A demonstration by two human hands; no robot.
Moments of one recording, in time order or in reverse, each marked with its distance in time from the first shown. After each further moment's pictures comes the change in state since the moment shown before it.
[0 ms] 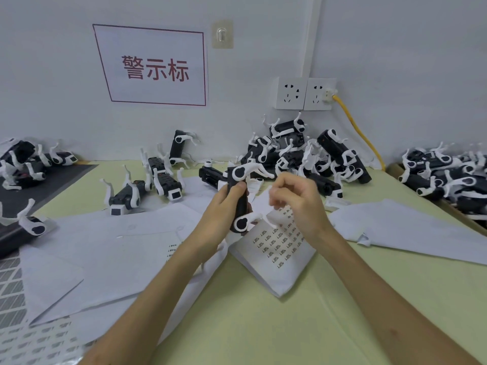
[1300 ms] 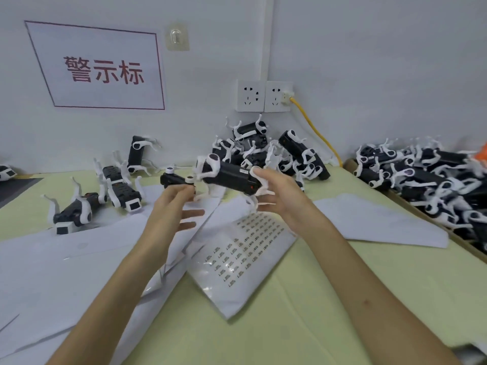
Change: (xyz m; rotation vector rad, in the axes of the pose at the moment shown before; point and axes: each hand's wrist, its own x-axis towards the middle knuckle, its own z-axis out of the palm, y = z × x) left_hand -0.001 0.013 -0.011 0.052 0.137 -0.005; right_hand 0.015 -0.003 -0.044 0.196 0.078 0.498
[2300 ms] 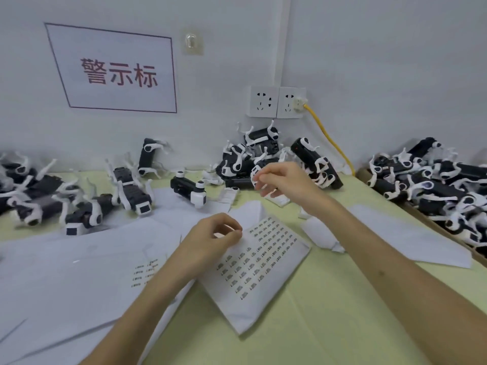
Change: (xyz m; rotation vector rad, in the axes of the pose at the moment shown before) left_hand -0.010 -0.016 0.020 0.476 -0.251 0.081; right_hand 0.047 -0.019 -0.012 -0.566 -0.038 -0.183
